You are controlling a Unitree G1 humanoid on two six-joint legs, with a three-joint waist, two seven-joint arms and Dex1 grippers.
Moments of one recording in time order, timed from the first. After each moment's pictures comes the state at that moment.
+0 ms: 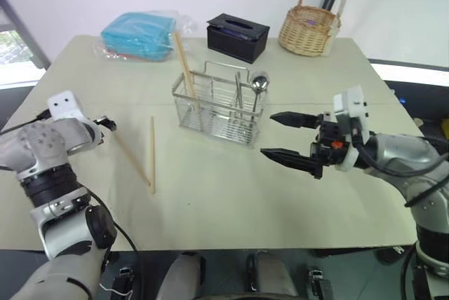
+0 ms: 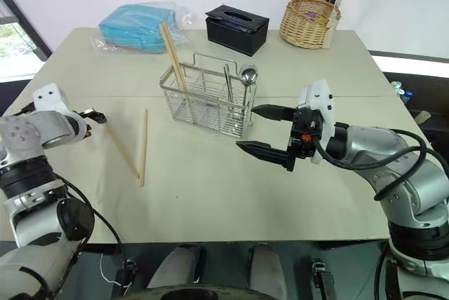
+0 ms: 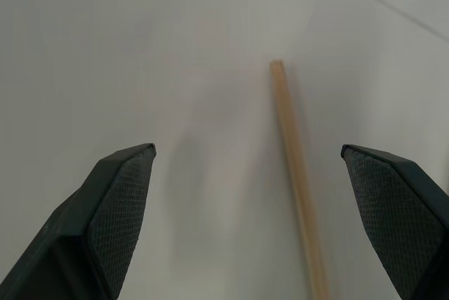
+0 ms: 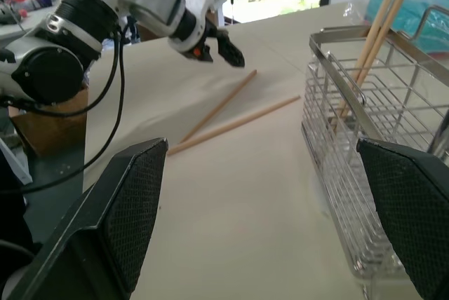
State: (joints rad) left arm -0.75 0.45 0.58 0.19 -0.57 1.38 0.47; right arm -0.31 -0.74 -0.18 -0.55 0.87 0.77 0.83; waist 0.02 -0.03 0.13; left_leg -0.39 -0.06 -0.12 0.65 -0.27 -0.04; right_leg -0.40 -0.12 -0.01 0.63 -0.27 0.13
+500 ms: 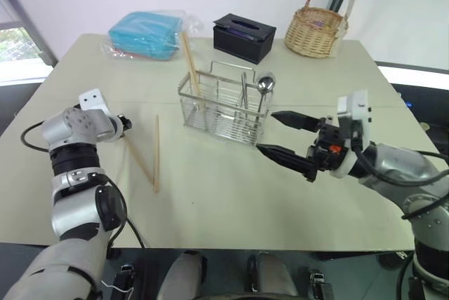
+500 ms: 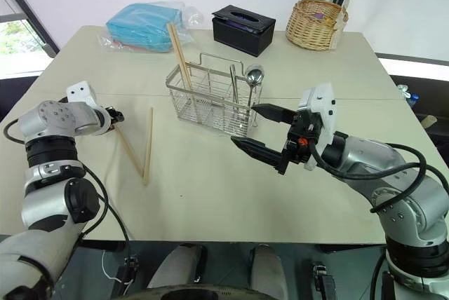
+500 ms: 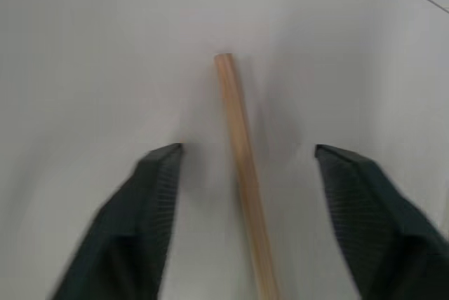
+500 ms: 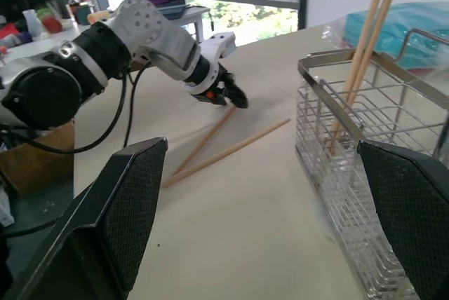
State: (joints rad) left arm -0.90 0.43 0.49 0.55 -0.41 1.18 0.32; right arm -0.24 -0.70 -0.21 -0.65 0.97 0.78 0.62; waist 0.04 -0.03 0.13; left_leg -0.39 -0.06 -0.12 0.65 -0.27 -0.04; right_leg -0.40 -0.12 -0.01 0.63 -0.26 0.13
